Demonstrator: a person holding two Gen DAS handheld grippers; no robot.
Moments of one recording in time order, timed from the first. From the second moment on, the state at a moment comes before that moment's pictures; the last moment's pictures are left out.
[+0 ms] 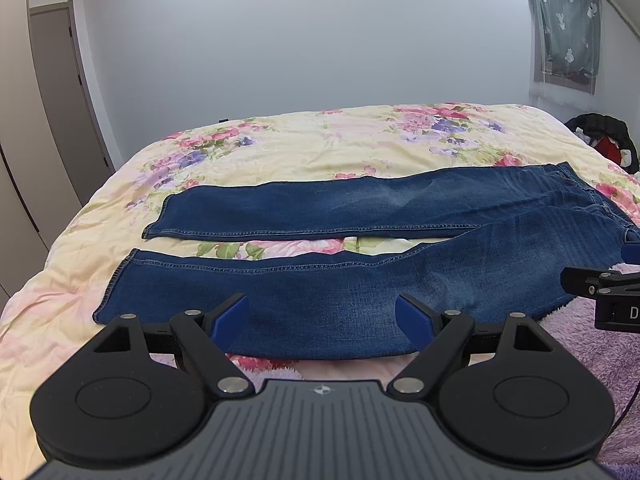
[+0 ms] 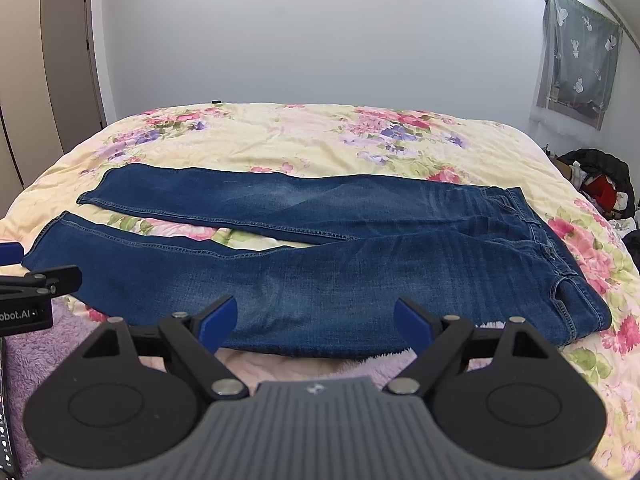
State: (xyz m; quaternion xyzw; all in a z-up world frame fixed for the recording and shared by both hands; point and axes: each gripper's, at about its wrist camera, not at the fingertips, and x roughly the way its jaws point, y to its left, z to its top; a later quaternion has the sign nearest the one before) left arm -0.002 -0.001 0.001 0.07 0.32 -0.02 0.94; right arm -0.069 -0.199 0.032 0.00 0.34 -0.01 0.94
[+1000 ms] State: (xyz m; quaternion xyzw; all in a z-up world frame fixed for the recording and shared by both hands) left arm -0.006 -0.007 0.000 0.08 0.32 -0.02 0.94; right arm -0.070 -0.197 0.028 0.00 0.34 -0.01 0.94
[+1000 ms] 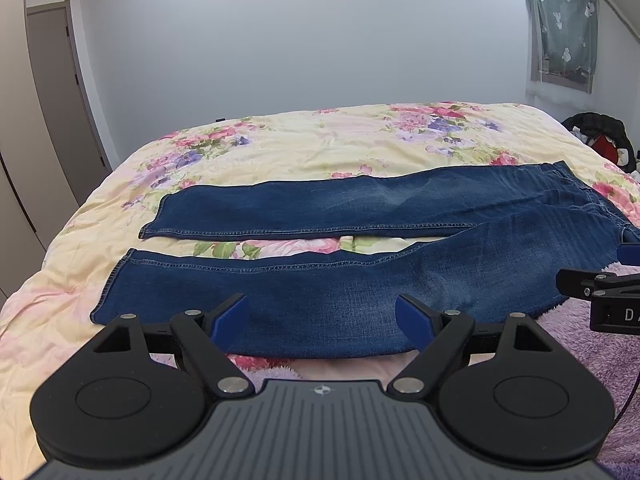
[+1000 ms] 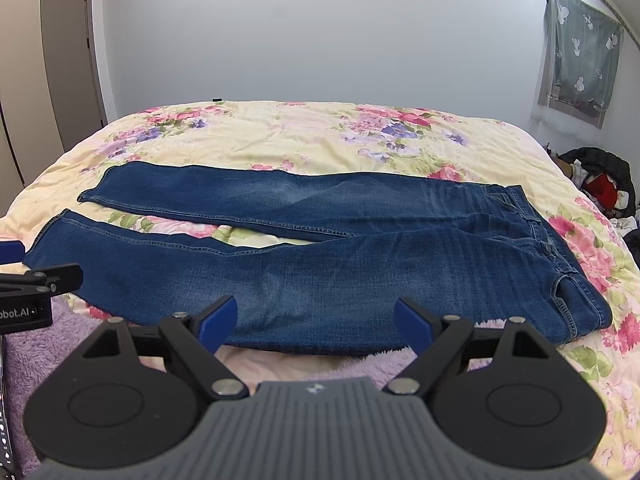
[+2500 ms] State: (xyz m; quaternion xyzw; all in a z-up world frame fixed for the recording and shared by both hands) left arm 0.100 0.189 -0.083 0.38 0.42 -0.06 0.82; right arm 0.007 -0.518 0.048 -0.09 0.43 -0.10 0.89
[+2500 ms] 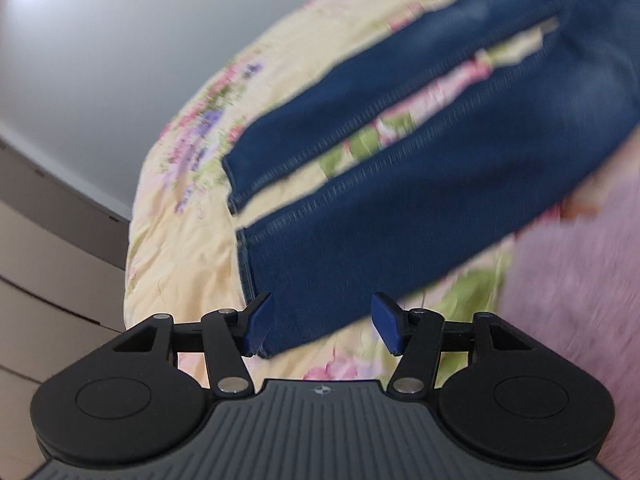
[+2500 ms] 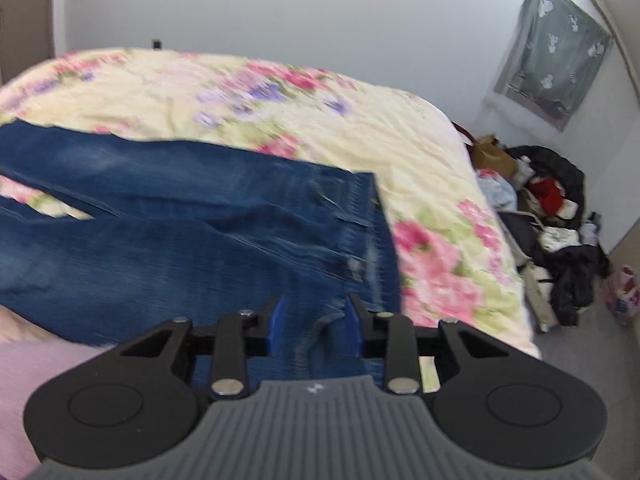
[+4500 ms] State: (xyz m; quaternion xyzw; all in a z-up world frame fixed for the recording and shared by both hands) left arm 0.166 0.191 -0.082 0.24 0.43 0.13 0.86; right arm -0.031 -0.481 -0.153 -0.44 0.41 0.01 0.80
